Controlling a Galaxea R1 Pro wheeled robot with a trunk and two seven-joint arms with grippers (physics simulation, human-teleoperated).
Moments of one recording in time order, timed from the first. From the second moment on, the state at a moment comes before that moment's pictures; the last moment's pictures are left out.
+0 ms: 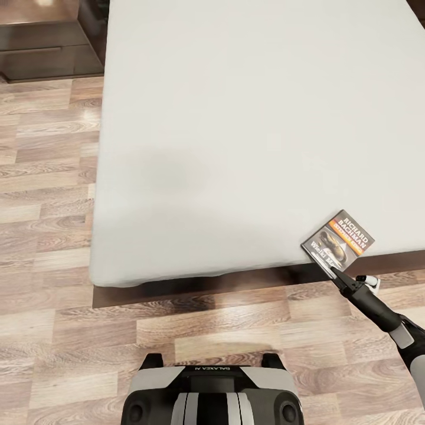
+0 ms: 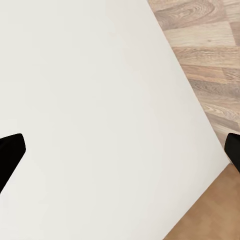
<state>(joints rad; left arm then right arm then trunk) -0.09 0.35 0.00 -0.05 0.08 -0.15 0.70 -0.79 -0.40 -0.60 -0.32 -0.31 0.31 1.57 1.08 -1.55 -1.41</state>
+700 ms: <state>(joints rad) -0.09 0.35 0.00 -0.05 0.08 -0.15 0.70 -0.79 -0.40 -0.60 -0.32 -0.31 0.30 1.57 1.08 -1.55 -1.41</state>
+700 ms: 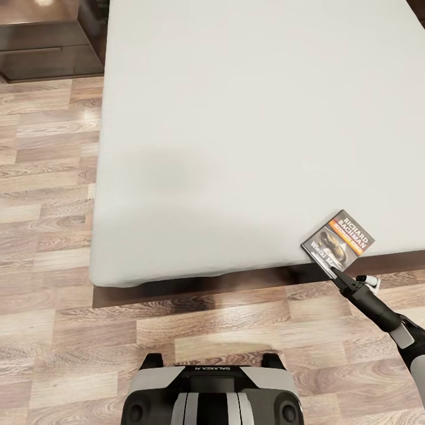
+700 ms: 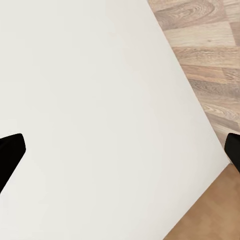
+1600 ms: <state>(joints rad) -0.09 0.35 0.00 -0.05 0.08 -0.15 0.70 -0.79 -0.40 -0.60 -0.32 -0.31 0.30 1.57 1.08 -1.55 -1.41</state>
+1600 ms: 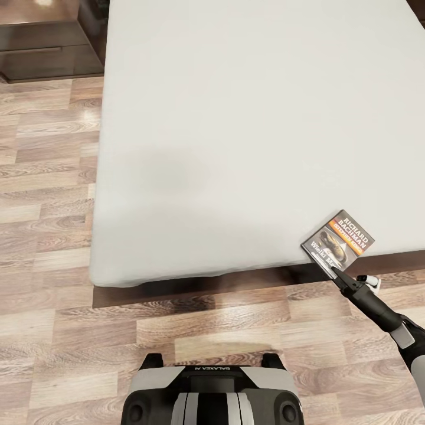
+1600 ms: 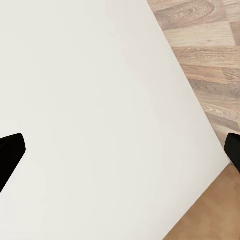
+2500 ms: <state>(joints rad) -0.09 0.35 0.00 -0.05 0.08 -0.15 0.70 -0.79 -0.40 -0.60 -0.32 -0.31 0.30 1.57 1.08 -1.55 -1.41</state>
